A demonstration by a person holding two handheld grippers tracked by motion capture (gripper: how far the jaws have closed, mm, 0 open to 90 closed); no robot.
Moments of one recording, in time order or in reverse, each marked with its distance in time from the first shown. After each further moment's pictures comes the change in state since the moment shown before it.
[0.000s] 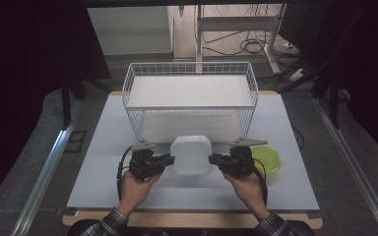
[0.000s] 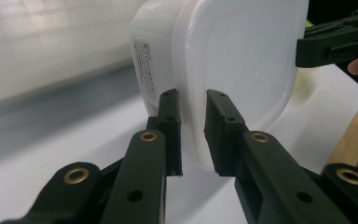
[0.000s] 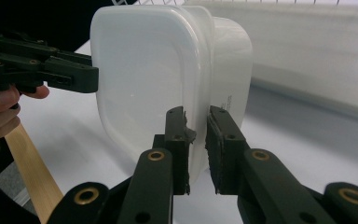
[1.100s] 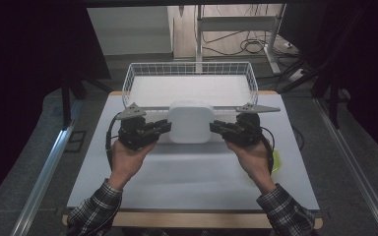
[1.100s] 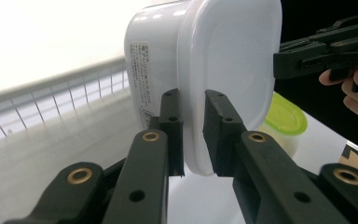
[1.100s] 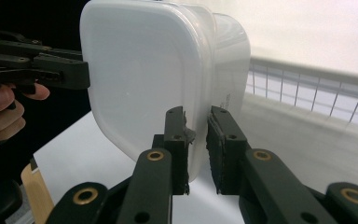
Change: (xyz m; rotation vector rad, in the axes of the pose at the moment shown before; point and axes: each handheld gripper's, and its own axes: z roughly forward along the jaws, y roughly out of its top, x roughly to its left) left arm -0.011 0.090 -0.049 -0.157 0.010 0.128; right arm 0.005 0.090 -0.032 -0.137 0.034 -0.064
